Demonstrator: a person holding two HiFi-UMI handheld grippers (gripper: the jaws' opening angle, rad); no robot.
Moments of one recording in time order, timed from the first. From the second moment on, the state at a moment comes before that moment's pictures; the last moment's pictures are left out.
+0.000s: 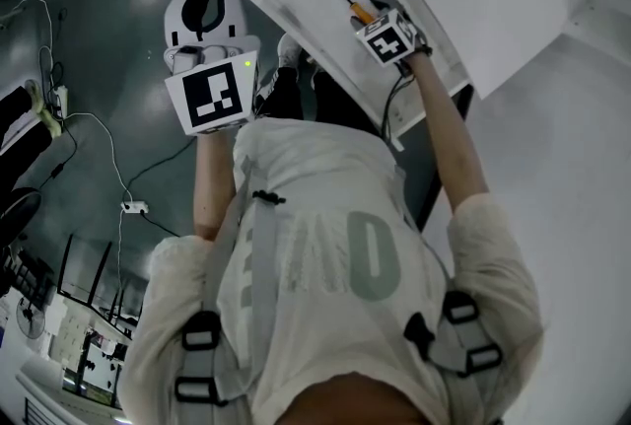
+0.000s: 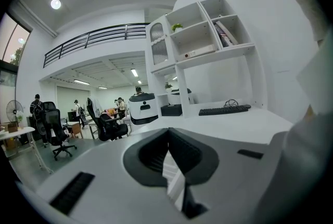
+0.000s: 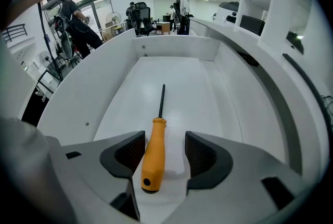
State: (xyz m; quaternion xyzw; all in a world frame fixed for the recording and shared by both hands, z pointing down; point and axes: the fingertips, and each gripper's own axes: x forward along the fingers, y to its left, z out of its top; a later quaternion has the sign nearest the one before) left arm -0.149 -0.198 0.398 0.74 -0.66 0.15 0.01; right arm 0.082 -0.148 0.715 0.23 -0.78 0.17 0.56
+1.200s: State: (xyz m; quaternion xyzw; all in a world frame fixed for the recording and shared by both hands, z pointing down) left arm -0.132 -0.186 0.343 0.77 -0.63 0.09 -0.04; right arm 0.019 -0.228 0.457 0.37 -0.88 0.01 0.30
